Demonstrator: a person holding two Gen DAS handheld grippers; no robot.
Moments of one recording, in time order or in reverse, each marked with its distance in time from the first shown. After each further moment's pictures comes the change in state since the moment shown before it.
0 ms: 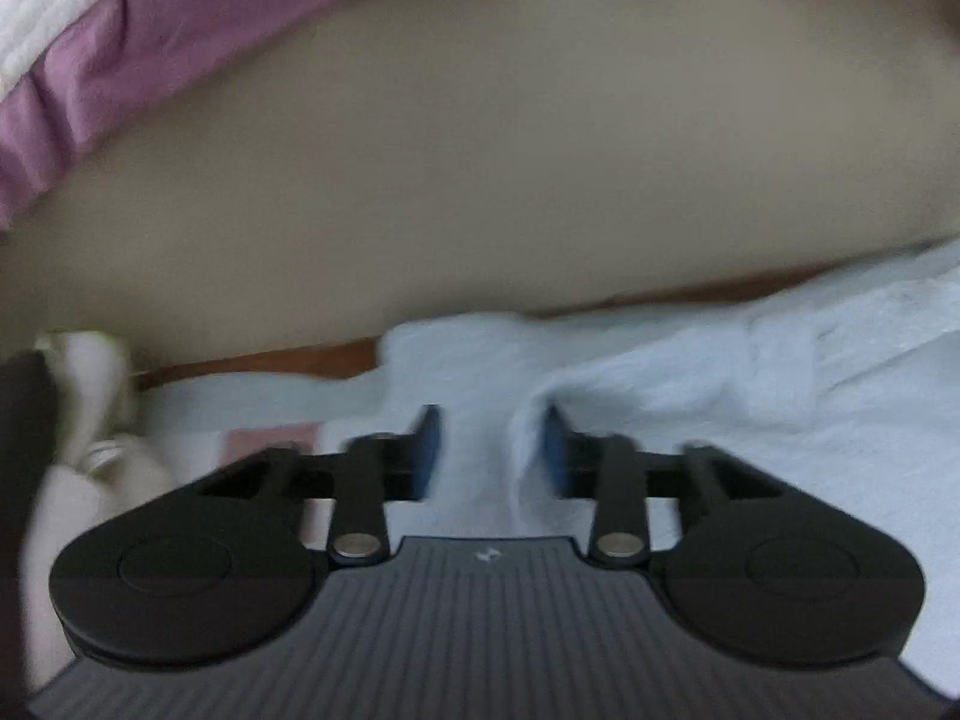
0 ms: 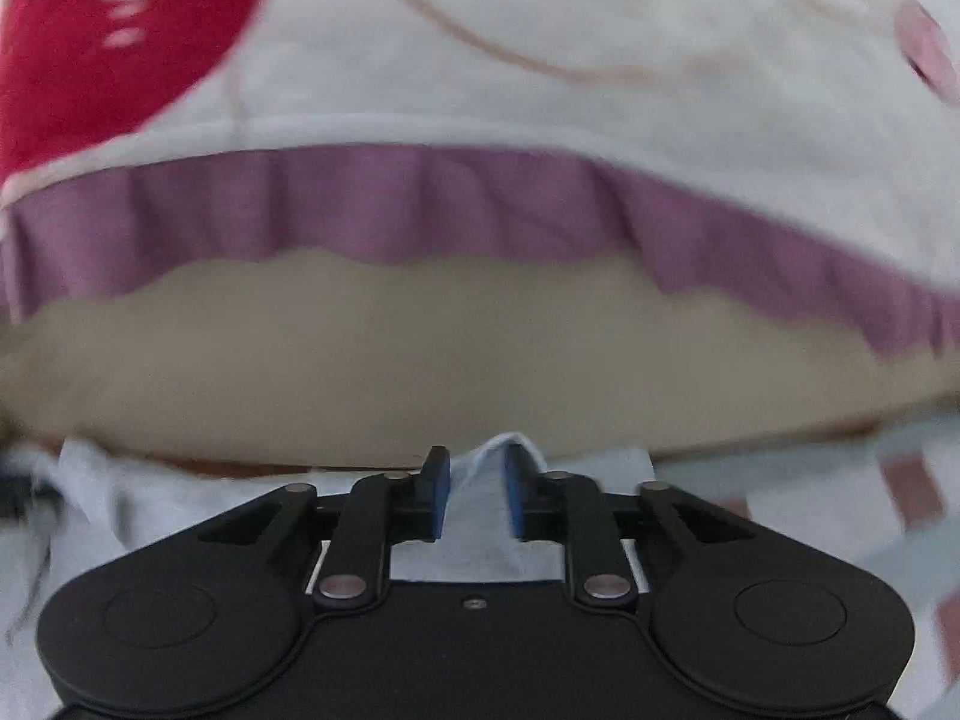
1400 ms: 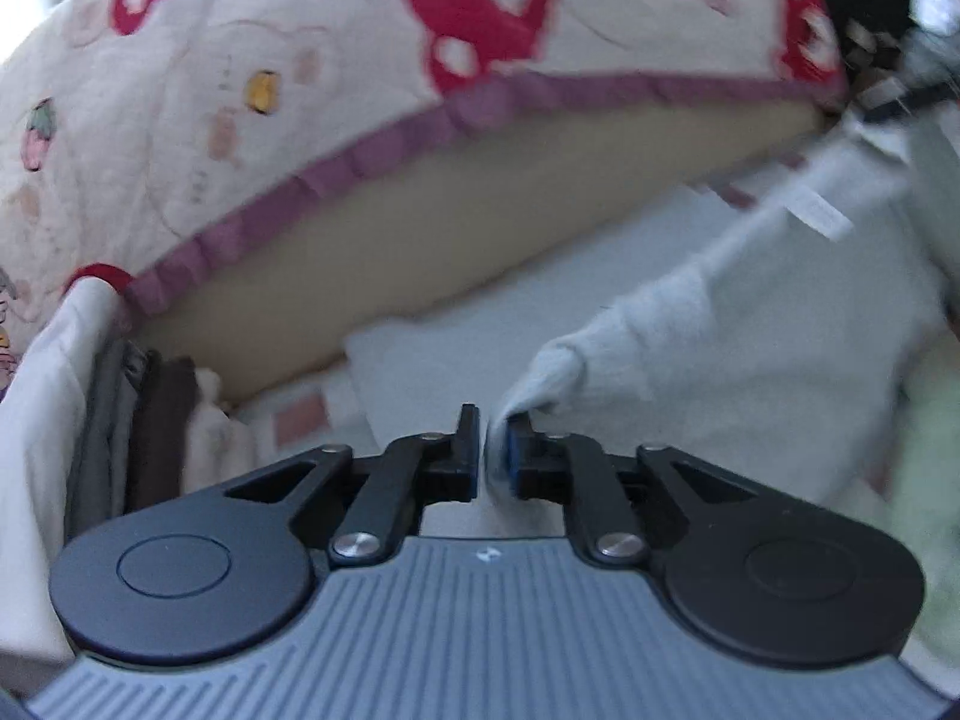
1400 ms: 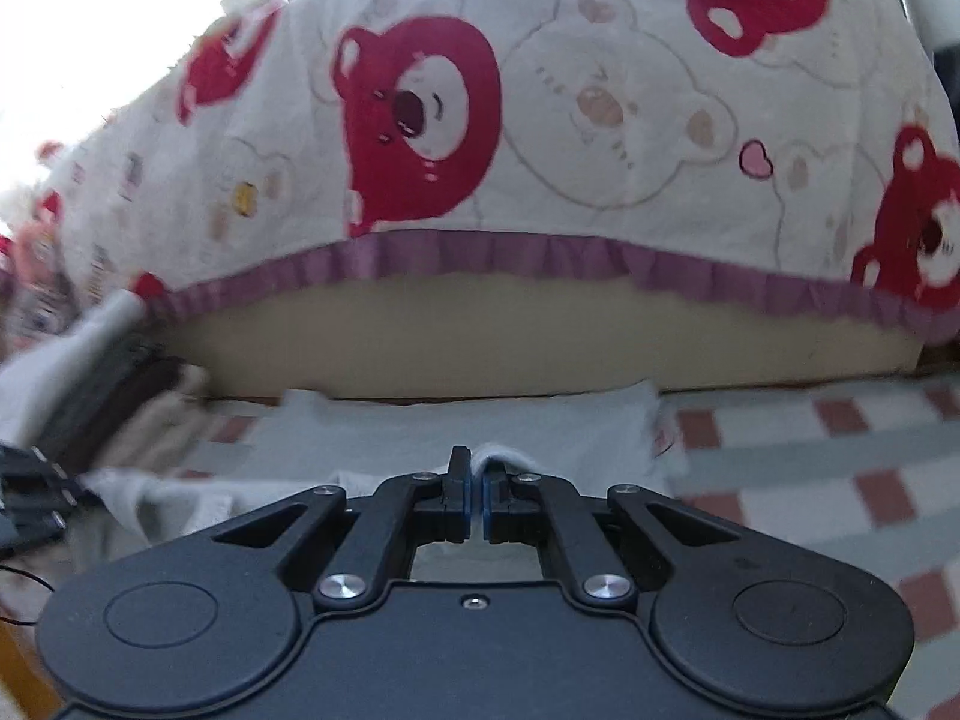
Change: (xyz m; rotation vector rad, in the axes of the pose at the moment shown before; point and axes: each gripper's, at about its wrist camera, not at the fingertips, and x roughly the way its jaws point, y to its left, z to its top) left arm -0.256 -0.015 -0.164 0.212 -0.332 -0.164; right arm -0.257 -0.004 -0.102 -0.101 -0.155 0.182
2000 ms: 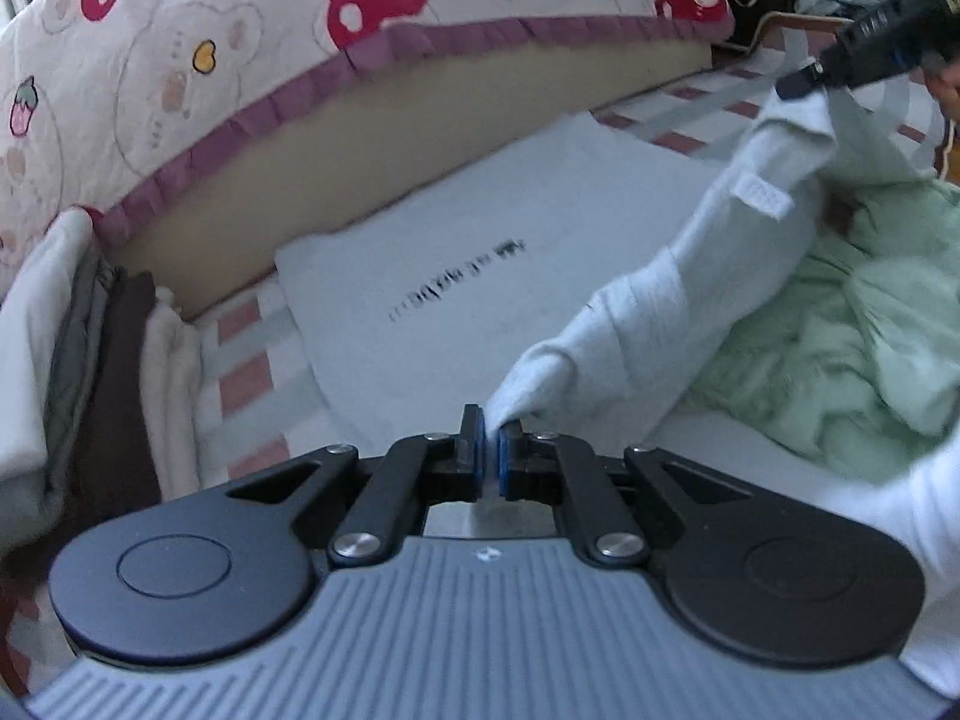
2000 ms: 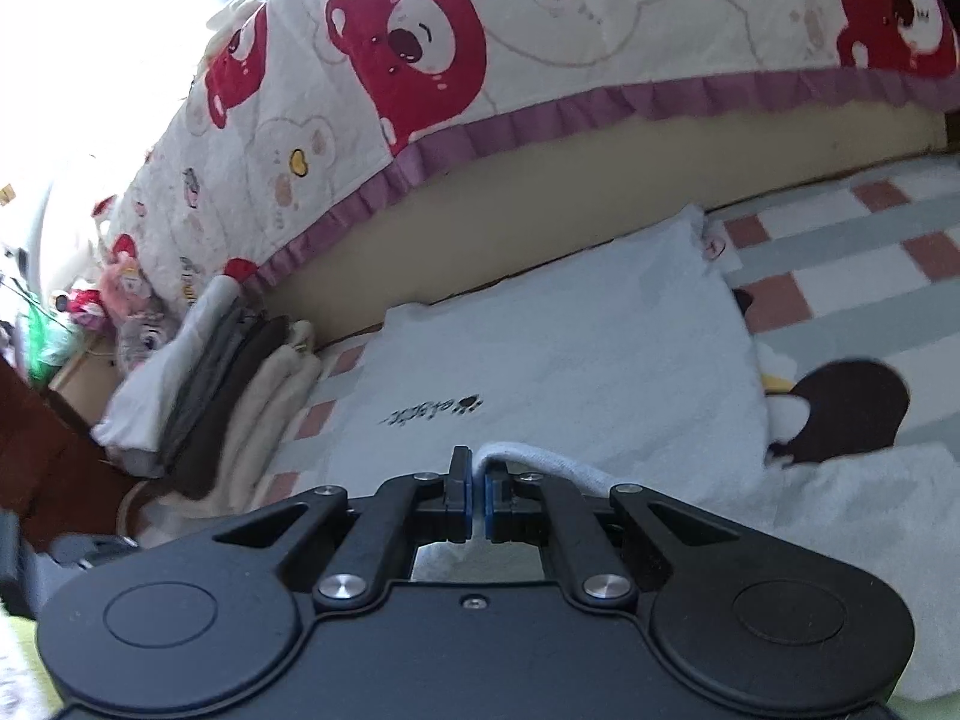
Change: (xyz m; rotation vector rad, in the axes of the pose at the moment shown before) left arm -0.116 -0.053 -0.089 0.118 0.051 -0.121; right arm -0.064 -0.031 -0.087 0.265 0.125 0.256
